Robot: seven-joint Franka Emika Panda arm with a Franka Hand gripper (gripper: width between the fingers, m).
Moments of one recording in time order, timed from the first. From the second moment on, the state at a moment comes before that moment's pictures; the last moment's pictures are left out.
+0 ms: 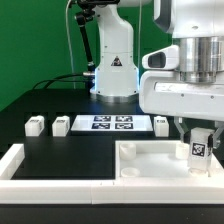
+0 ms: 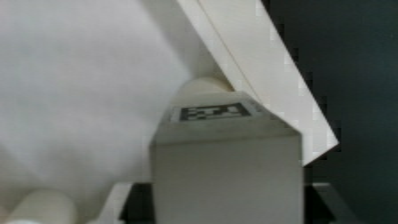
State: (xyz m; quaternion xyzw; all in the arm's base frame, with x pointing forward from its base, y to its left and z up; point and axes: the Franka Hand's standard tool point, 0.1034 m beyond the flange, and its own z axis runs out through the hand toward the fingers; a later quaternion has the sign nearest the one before) arm 0.628 0.118 0.079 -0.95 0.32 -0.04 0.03
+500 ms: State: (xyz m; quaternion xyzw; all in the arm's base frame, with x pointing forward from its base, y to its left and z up) arm 0.628 0.113 0.078 -0.82 0.56 -0.01 0.06
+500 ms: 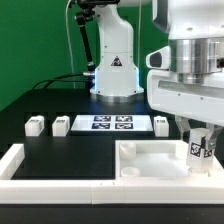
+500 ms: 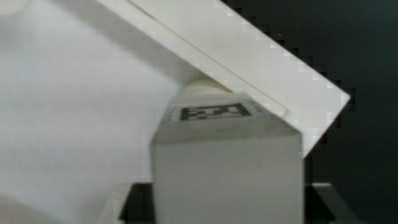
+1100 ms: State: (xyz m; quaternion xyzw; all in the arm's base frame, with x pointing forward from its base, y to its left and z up) arm 0.627 0.108 0.075 -0.71 0.70 0.02 0.07
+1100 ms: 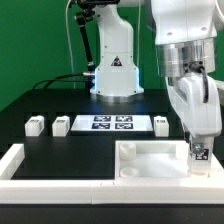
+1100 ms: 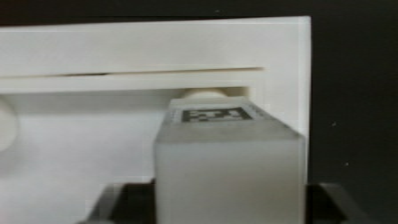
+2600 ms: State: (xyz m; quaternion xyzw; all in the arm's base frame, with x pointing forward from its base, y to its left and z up) arm 0.627 0.115 0.077 -0.95 0.31 0.00 0.05
